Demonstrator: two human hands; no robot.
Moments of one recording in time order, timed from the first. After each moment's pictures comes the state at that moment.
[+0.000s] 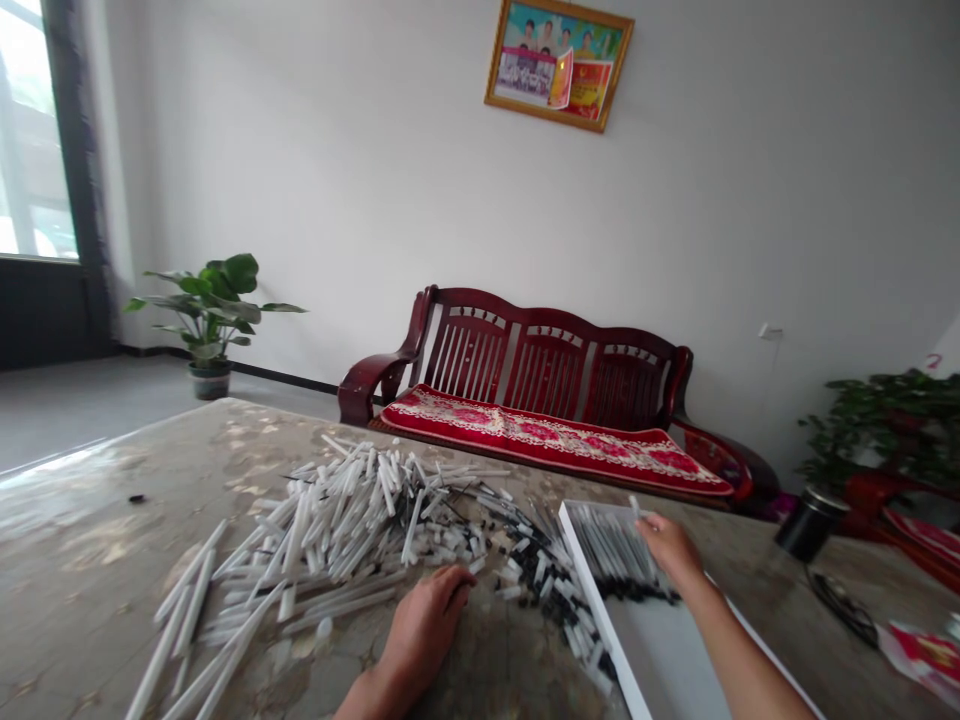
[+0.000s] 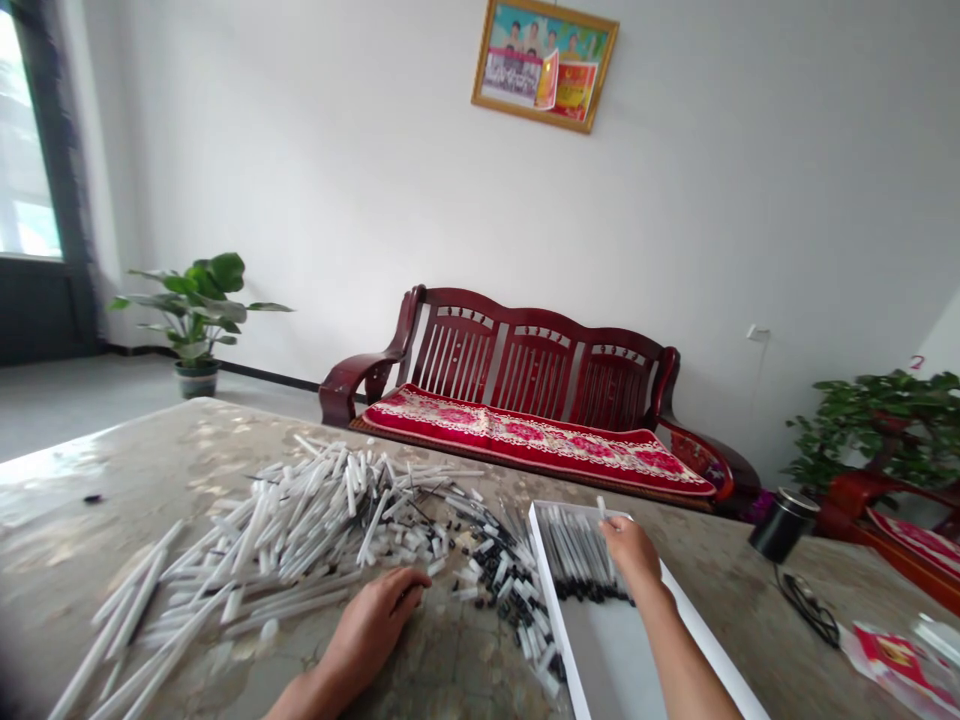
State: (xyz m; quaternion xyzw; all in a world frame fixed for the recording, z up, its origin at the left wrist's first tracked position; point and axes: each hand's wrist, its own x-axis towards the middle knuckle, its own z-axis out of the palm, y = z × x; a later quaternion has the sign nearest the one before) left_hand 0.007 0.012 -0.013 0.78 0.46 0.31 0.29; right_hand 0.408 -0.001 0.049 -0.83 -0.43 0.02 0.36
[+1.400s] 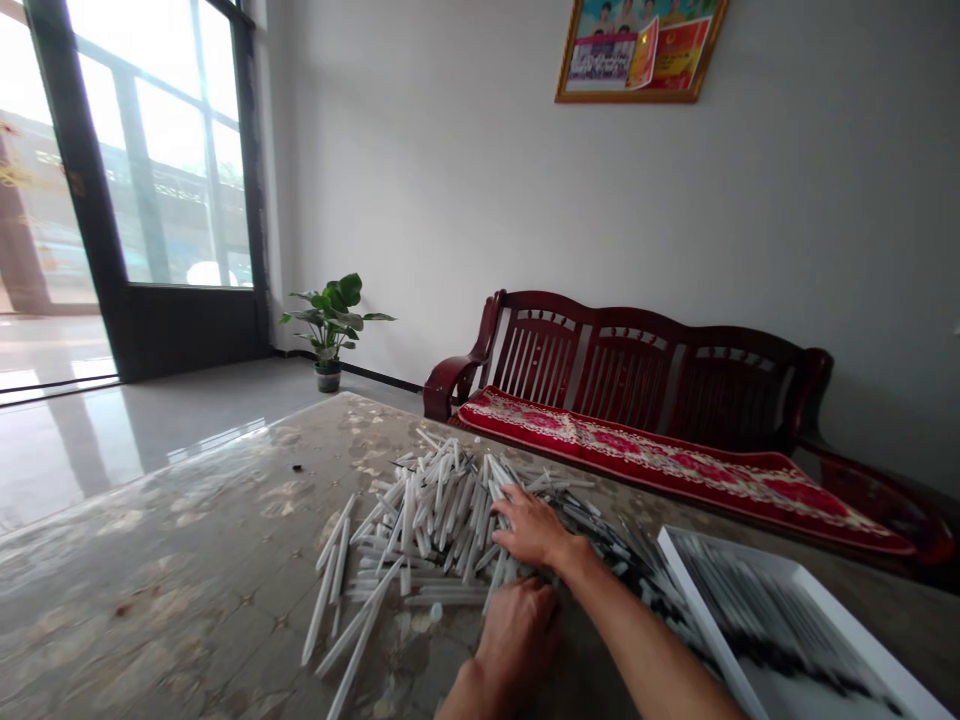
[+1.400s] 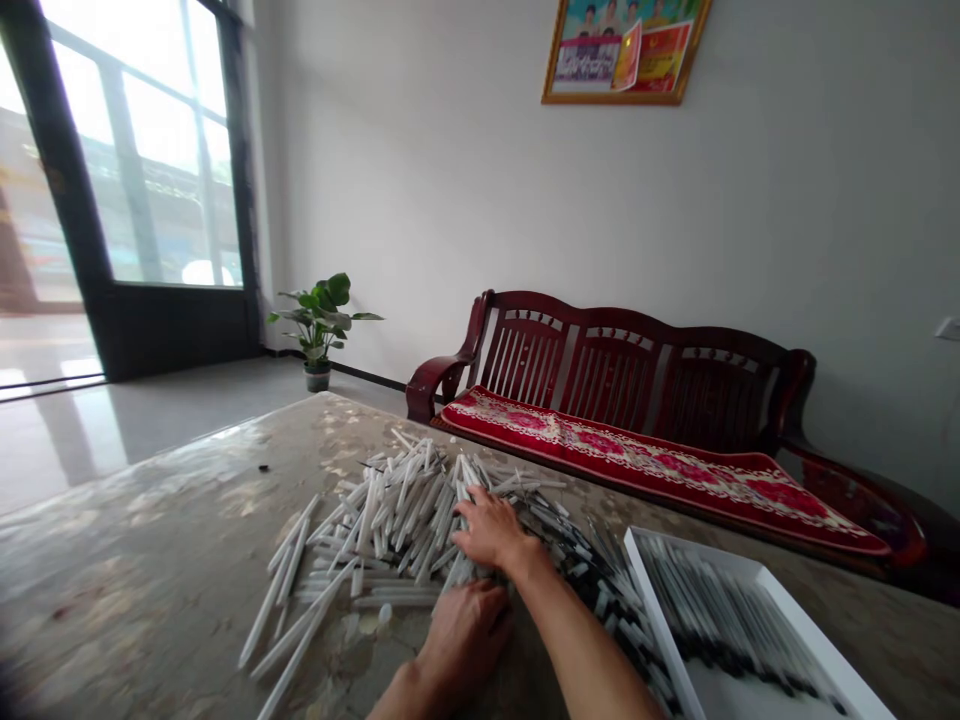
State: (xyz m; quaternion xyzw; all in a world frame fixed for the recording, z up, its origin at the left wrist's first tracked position) left_hand 0.001 0.011 -0.017 0.83 0.48 0.23 0.17; right_hand 0.083 0.095 0.045 -0.52 -0.85 0.06 0.07
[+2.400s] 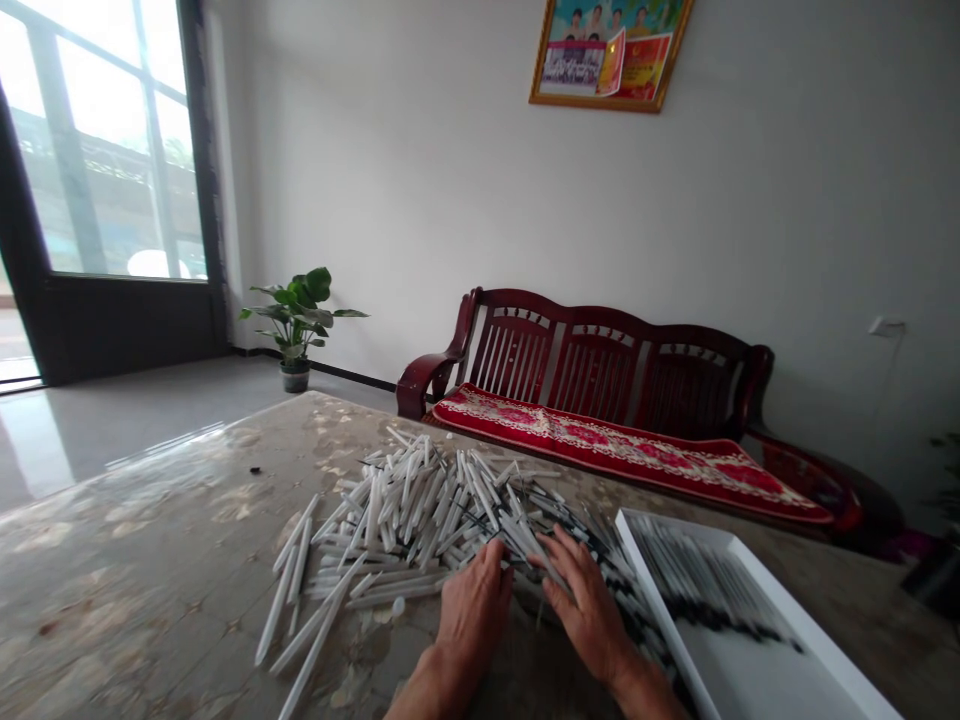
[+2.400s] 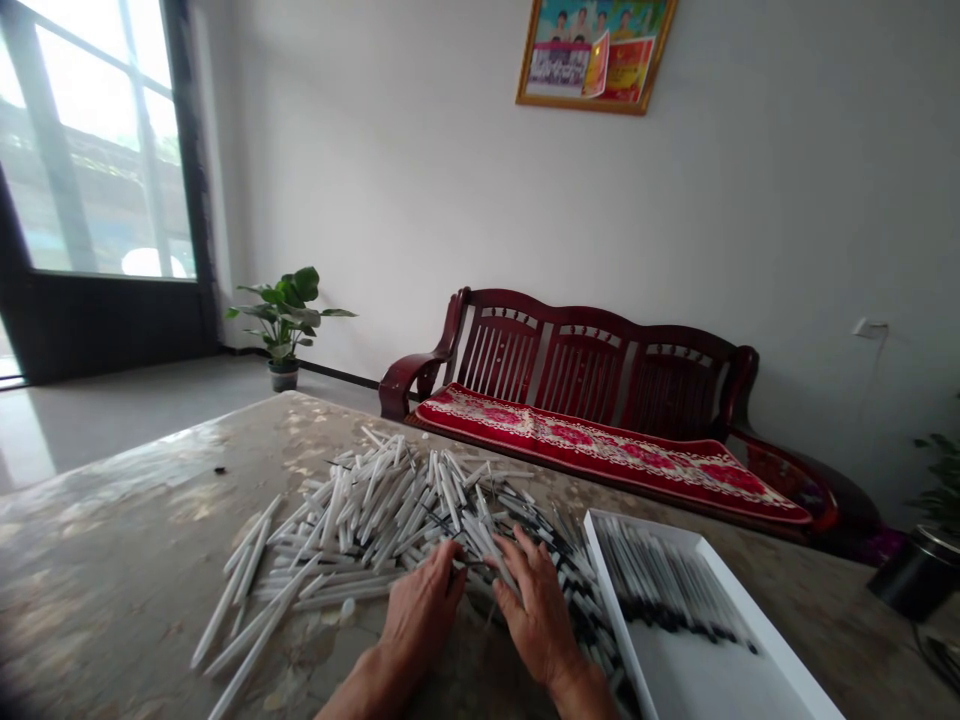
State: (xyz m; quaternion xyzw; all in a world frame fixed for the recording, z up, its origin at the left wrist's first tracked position) left_hand 0.000 0.005 -0.005 0.77 0.56 0.27 0.15; right_hand 0.193 -0.010 -0.013 -0.56 -0.77 0.03 0.31
